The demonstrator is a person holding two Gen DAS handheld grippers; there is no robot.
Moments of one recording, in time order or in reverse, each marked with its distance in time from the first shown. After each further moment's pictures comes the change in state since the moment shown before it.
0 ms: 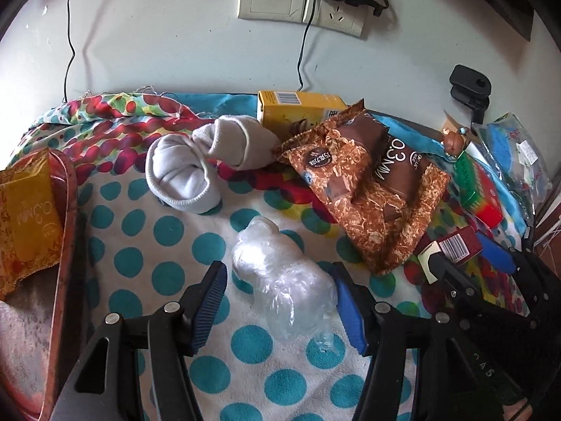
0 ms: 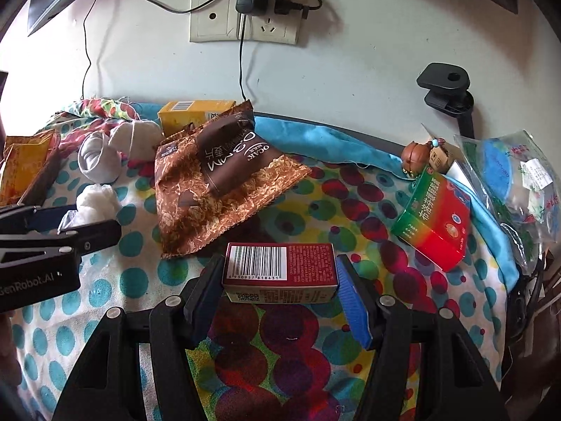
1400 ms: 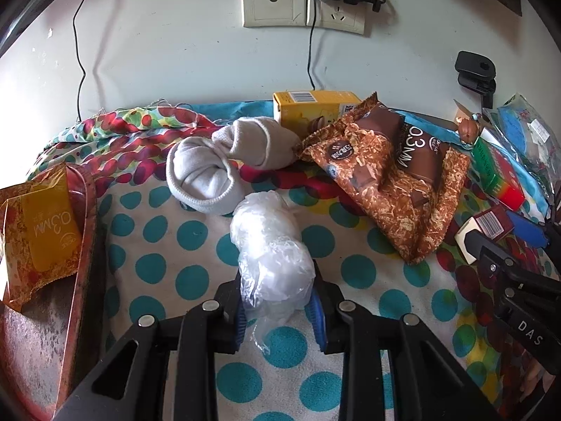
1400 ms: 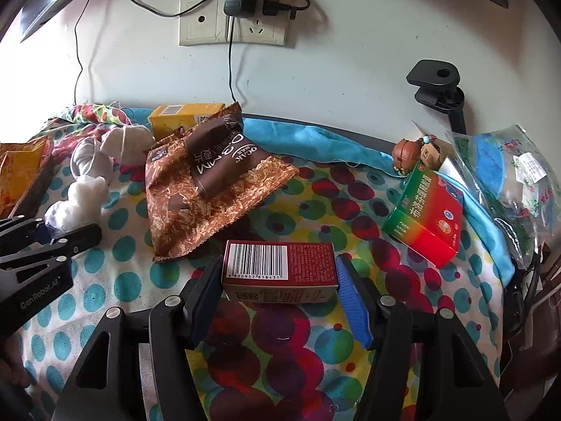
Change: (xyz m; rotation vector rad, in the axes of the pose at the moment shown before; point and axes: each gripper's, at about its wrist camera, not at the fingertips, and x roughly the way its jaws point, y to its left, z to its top) left arm 0.002 0.005 -0.012 0.079 -0.044 0.109; right arm -0.002 -0.002 0.002 0.019 0.001 -0.039
